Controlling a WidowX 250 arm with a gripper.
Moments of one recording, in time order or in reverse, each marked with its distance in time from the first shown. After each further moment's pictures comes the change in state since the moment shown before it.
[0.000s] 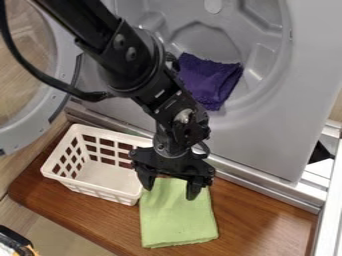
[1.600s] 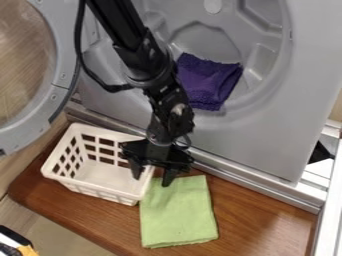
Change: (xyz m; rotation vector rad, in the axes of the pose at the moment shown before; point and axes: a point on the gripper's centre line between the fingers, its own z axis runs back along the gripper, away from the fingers) arm 0.026 0.039 -0.060 0.155 0.095 0.061
